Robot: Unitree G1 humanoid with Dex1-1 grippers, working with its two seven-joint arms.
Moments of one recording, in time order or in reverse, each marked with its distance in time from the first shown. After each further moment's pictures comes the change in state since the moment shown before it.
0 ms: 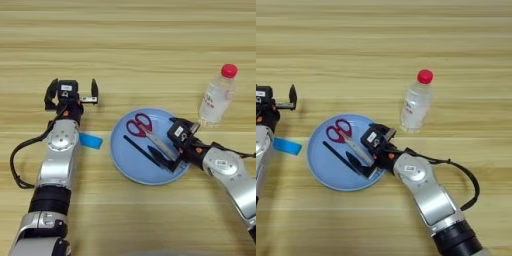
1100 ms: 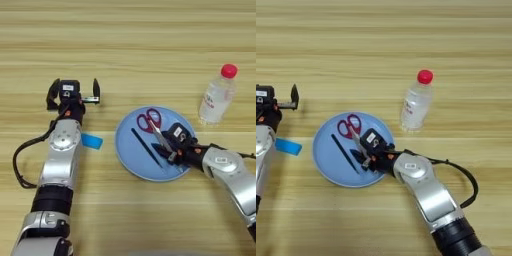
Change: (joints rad) left arm -0.002 -0.017 0.001 -0.001 0.000 0.000 0.003; right arm -0.013 0.012 -0.021 -0.004 0.103 0.144 0.086
